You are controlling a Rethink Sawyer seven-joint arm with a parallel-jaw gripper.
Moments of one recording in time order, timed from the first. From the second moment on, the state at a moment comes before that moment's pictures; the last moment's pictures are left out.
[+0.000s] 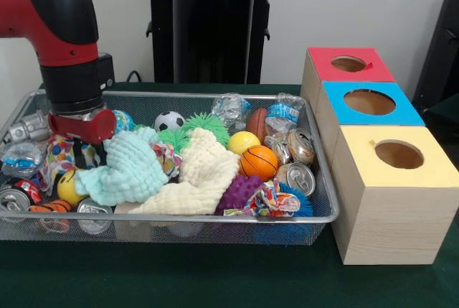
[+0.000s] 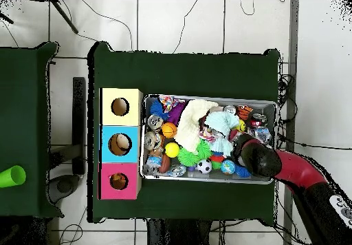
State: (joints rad) arm -0.98 -0.42 0.42 1.66 -0.56 0.30 2.07
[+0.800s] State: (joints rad) arm -0.98 -0.47 0.45 1.64 -0.44 0.56 2.07
